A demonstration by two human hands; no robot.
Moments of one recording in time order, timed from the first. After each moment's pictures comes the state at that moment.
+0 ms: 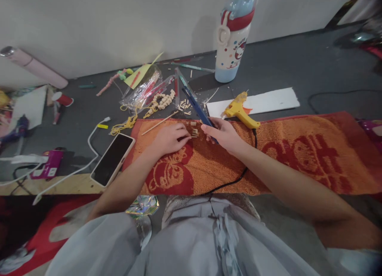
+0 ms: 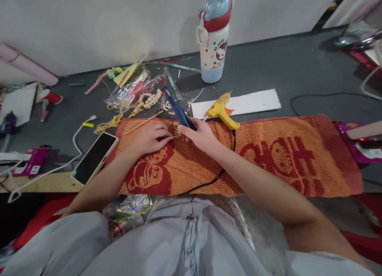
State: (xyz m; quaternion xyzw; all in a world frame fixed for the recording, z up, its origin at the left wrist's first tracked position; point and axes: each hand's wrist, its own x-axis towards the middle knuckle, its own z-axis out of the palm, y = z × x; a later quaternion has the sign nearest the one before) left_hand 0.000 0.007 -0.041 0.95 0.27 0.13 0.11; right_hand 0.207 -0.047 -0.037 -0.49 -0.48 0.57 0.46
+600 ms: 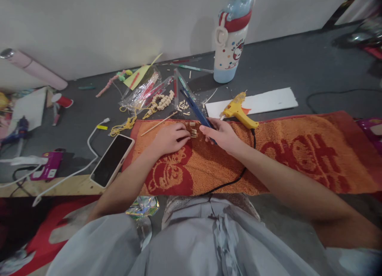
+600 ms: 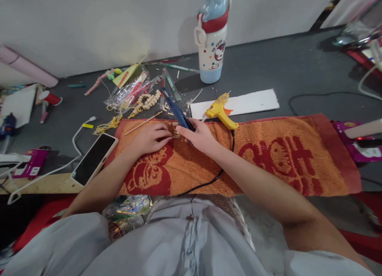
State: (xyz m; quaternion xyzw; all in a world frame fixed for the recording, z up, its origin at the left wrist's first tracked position) left_hand 0.002 0.009 -0.040 0.95 0.25 0.13 0.09; right_hand 0.206 -0.048 -0.036 -0.49 -0.48 0.56 0.46
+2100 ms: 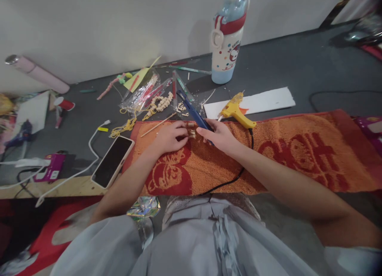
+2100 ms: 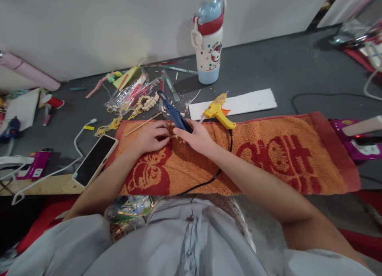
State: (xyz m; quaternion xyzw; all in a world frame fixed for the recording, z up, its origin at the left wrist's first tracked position) left_hand 0.008 0.012 -0.038 0.95 0.27 0.14 0.12; right_hand 0.206 -0.049 -0.038 -0.48 -0.50 0.55 0.46
